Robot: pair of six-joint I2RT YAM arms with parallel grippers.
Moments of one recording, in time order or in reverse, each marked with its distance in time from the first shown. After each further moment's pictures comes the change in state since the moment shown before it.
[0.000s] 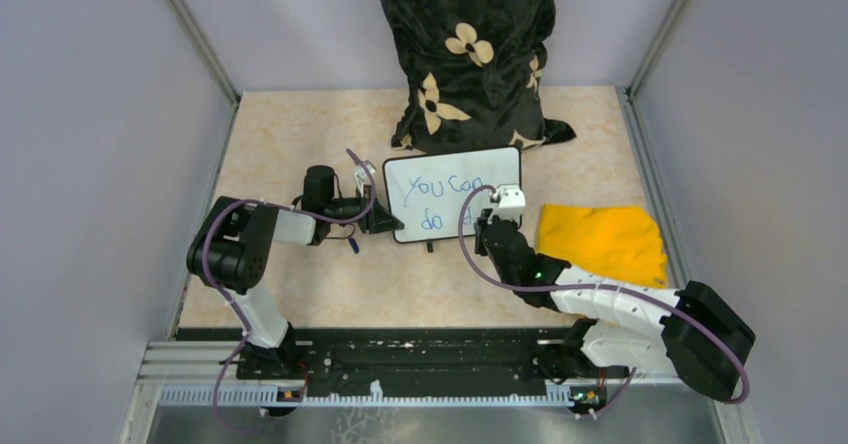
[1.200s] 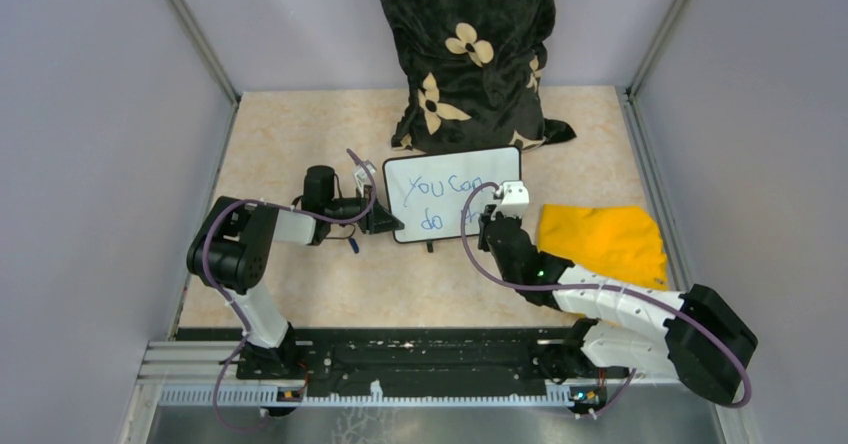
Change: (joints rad) left arm 0.000 0.000 0.000 -0.001 0.000 0.004; right arm -0.020 -0.018 0.016 -0.001 0.033 -0.041
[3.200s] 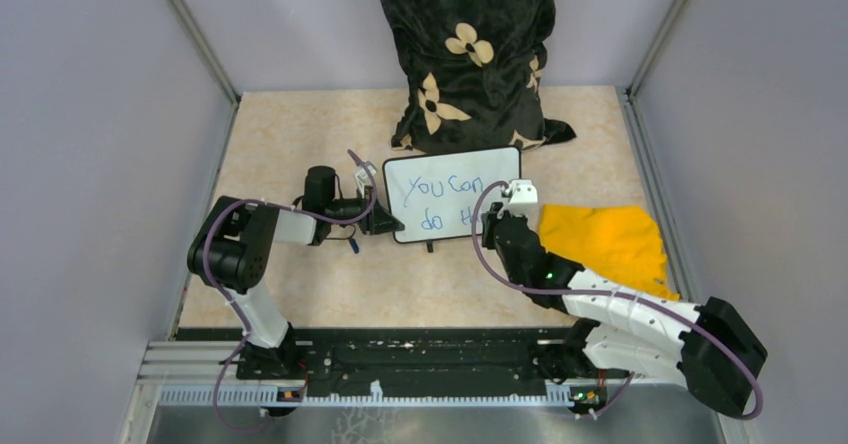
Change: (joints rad) left arm -0.006 0.003 0.000 -0.007 0.000 0.007; right arm -0.006 -0.092 0.000 -0.031 -0.007 0.008
